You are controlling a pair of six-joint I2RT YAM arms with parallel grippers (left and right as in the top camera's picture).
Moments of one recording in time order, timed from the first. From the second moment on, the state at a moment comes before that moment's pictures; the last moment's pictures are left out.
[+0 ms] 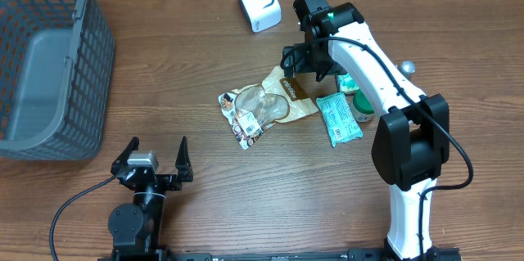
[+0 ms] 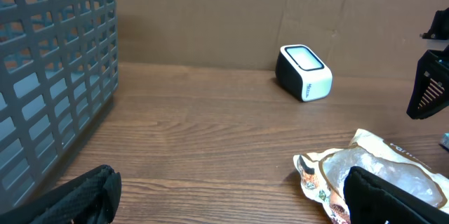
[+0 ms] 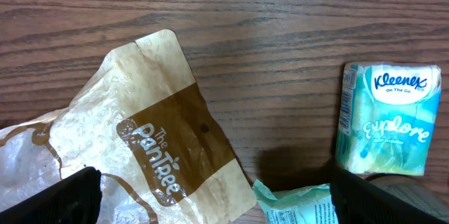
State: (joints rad) left arm 0.03 0.02 0.01 -0.07 0.08 -0.10; right arm 0.37 2.18 1.95 -1.15 0.03 0.33
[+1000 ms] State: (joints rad) left arm 0.03 0.02 0.01 -0.07 0.08 -0.10; right arm 0.39 1.93 1.94 -1.14 0.02 0.33
